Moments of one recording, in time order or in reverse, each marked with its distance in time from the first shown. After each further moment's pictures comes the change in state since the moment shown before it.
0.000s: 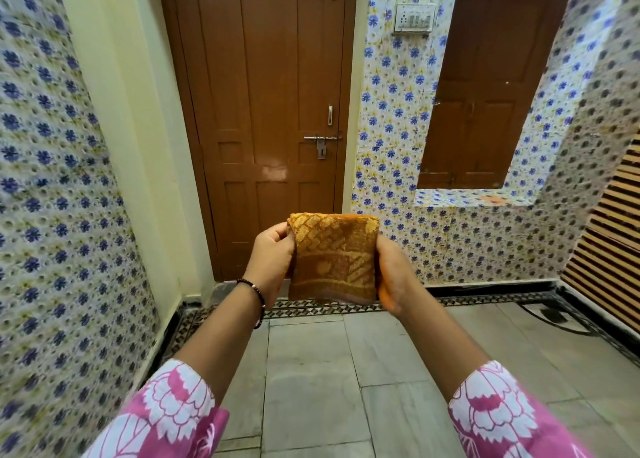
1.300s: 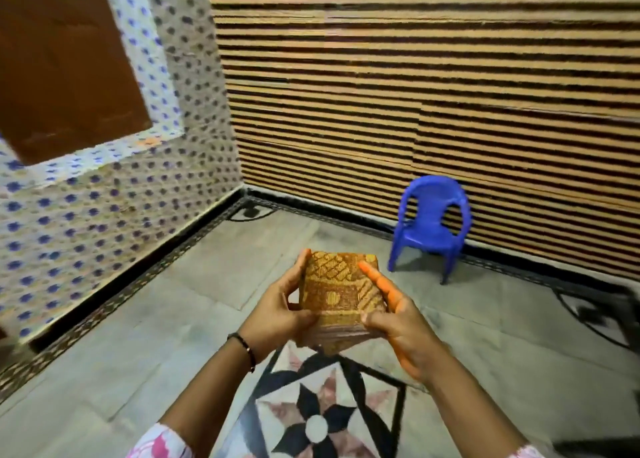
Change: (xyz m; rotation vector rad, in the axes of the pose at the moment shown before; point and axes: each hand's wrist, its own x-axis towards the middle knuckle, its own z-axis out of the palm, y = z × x) left_hand -0.256 -0.124 0.438 0.089 -1.417 -0.125; right_hand -0.385 0.037 -0.399 -0.017 0.919 -0.057
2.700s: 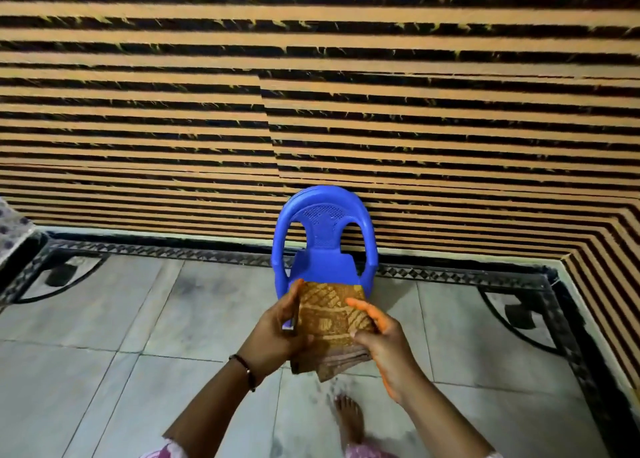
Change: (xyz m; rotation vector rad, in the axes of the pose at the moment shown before) left_hand 0.788 -0.079 0.285 0.003 -0.305 -0.223; right_hand 0.540 -0.027 -0.559 0.009 0.473 0.185
